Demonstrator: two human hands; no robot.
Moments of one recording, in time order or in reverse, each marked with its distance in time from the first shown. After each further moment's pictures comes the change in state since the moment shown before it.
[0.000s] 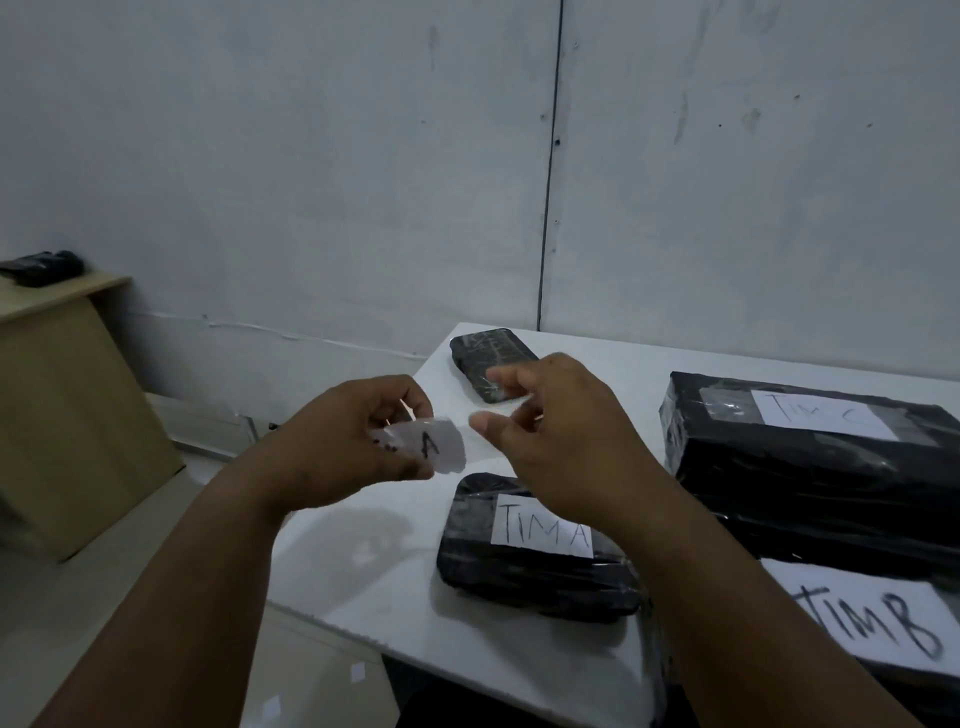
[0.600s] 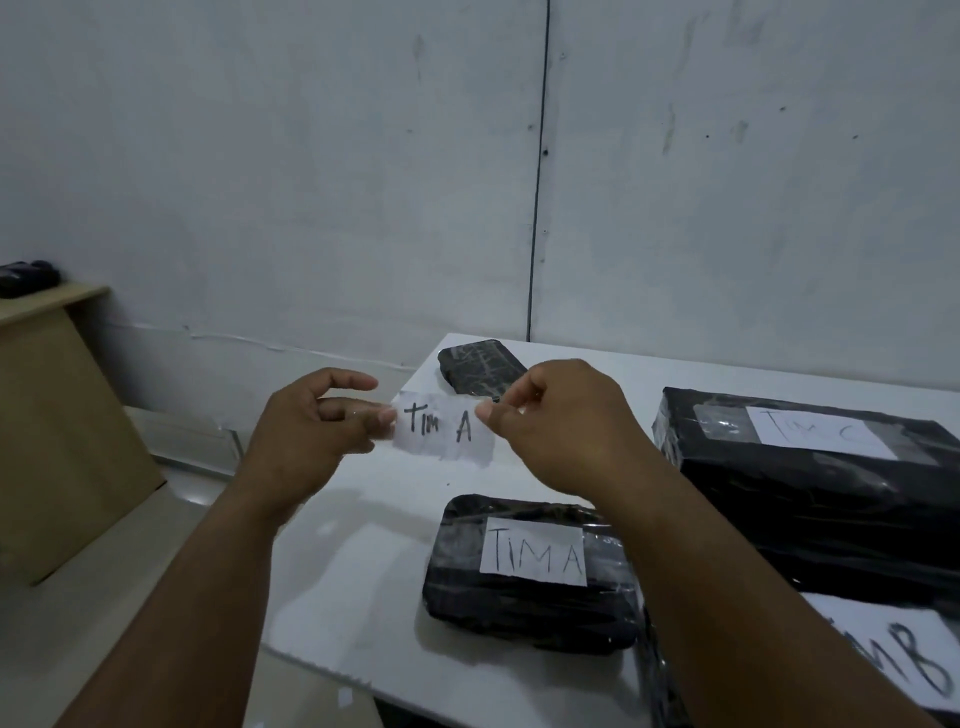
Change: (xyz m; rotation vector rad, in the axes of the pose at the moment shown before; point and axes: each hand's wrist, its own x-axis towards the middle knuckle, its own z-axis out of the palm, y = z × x) left_hand 0.024 -0.025 0.015 -0.566 0.390 -0.168; right_hand 0.028 -0.001 -0.013 -0.039 -0.029 0.277
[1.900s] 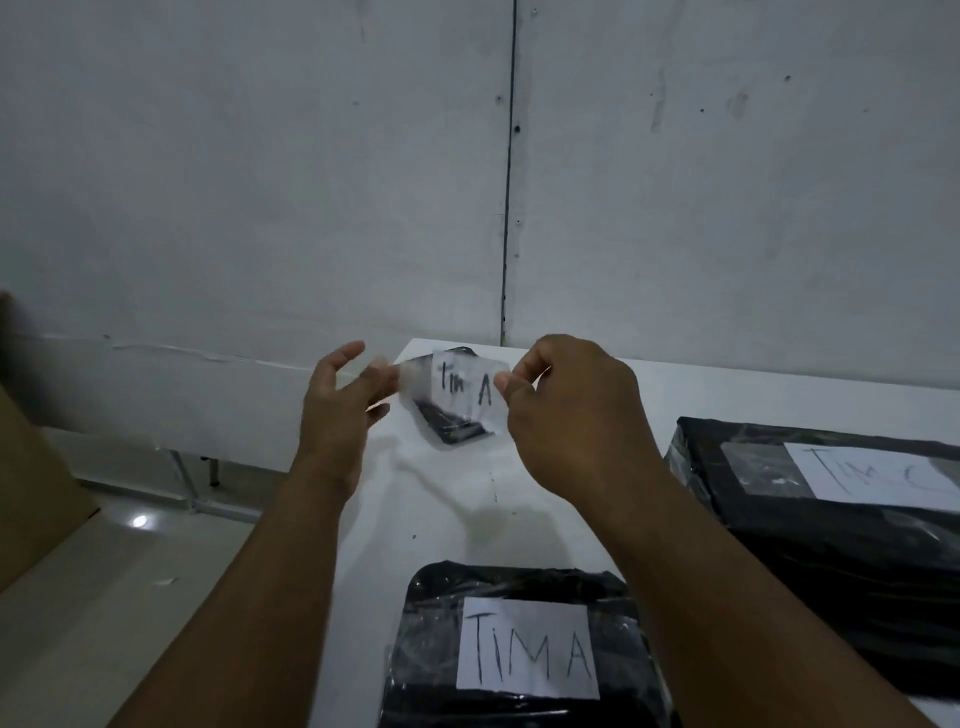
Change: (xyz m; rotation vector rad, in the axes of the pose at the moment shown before) left_hand 0.120 -0.058 0.084 -0.402 0.084 -0.119; right_hand 0.069 0.021 0.008 -0.017 0.288 0.033
